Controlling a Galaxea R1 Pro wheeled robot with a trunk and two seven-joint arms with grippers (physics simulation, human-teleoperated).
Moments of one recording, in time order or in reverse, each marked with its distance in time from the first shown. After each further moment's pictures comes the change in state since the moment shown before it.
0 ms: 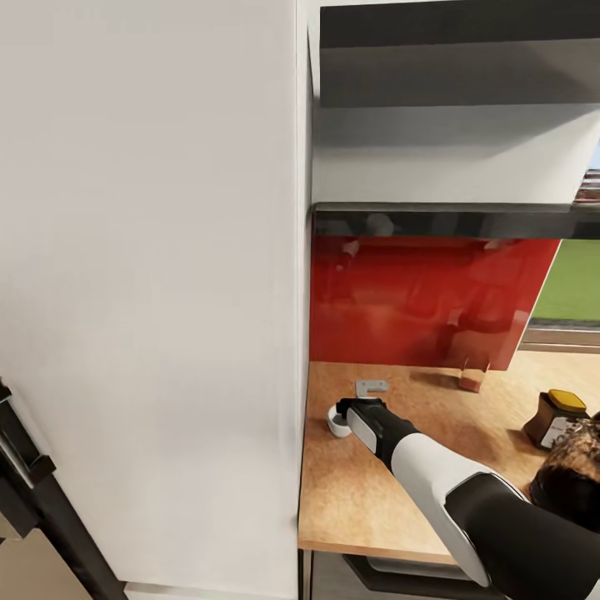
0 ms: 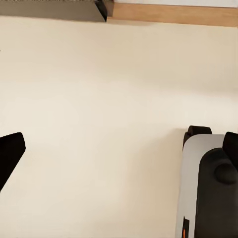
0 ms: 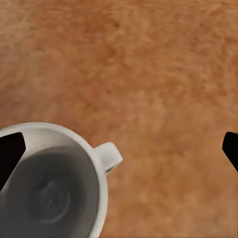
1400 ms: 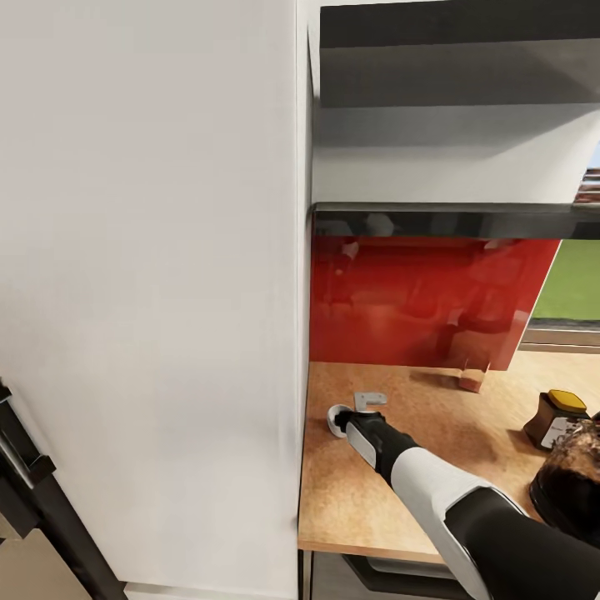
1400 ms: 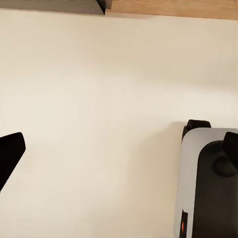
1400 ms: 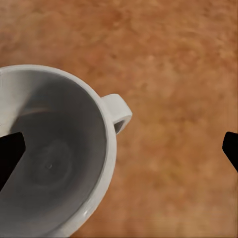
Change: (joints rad) left arm 0.002 0.000 0.000 0.020 0.000 -0.003 0.000; right arm 0.050 0.005 0.001 0.001 -0.001 -0.024 0.004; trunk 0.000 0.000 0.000
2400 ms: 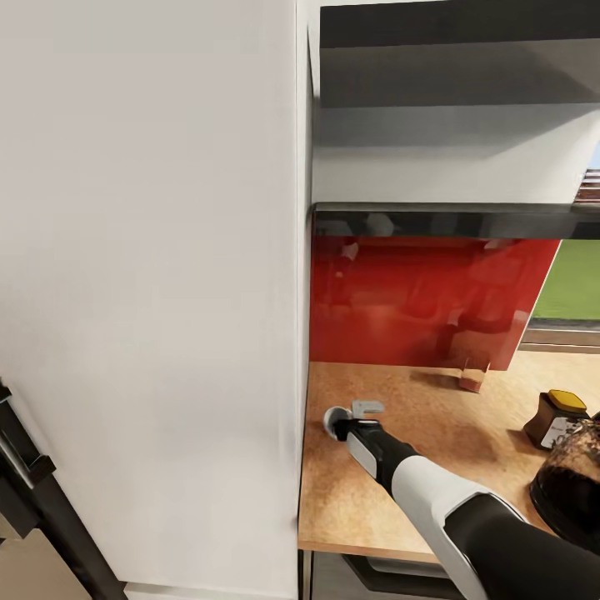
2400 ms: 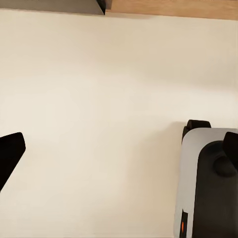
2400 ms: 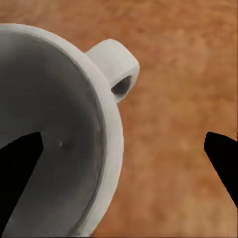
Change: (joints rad) left arm 0.000 0.000 0.000 0.000 0.000 -0.001 0.000; right arm 0.023 0.003 -0.001 0.034 0.001 -0.046 0.085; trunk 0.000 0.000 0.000
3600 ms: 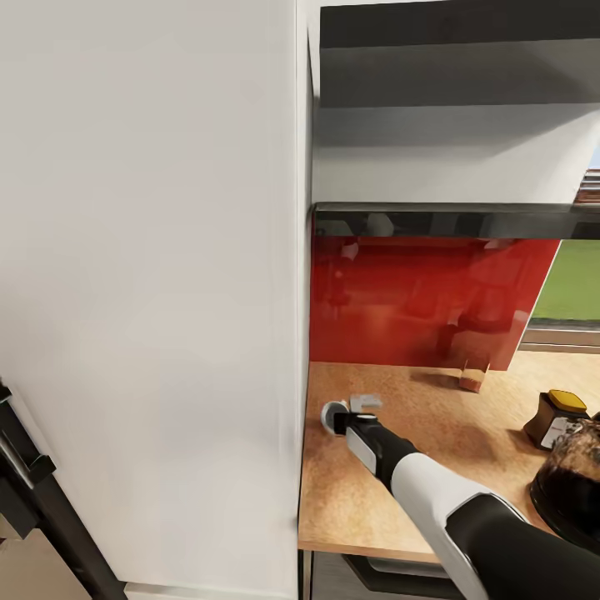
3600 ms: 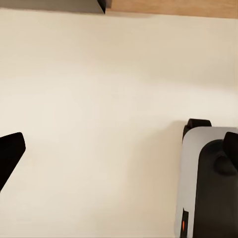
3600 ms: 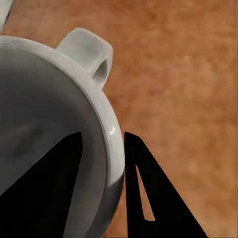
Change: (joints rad) left arm 0.001 0.002 -0.001 0.001 -0.002 0.001 0.000; right arm 0.000 -0.002 -0.006 -0.046 0.001 0.003 0.008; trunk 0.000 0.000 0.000
